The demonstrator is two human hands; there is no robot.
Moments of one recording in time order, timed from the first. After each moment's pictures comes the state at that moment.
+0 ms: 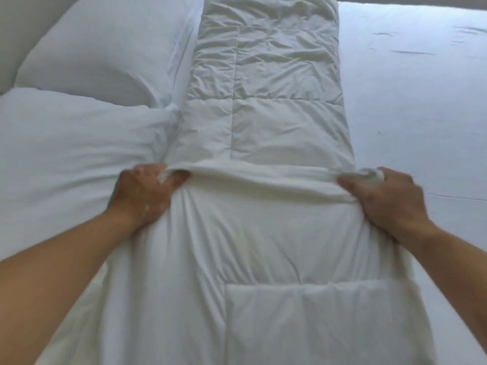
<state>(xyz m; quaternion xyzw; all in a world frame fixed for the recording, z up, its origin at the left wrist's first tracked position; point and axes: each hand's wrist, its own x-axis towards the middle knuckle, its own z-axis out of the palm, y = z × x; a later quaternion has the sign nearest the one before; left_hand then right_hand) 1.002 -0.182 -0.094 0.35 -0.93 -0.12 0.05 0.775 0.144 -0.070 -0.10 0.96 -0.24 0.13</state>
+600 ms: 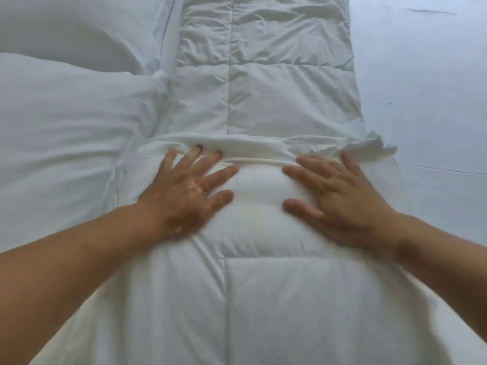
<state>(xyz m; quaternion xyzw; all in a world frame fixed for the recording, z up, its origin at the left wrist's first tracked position) 0.985 -0.129 -0.112 0.12 -0.98 -0.08 -0.11 0.818 0.111 -0.100 -0.50 0.86 -0.04 0.10</state>
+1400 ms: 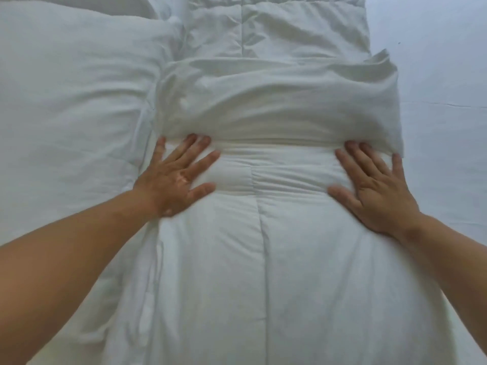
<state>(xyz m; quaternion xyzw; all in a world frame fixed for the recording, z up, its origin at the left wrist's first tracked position) 1.118 -0.128 -0.147 0.09 -0.98 0.01 -0.18 0.897 0.235 -0.137 -0.37 0.92 0.05 0.15</state>
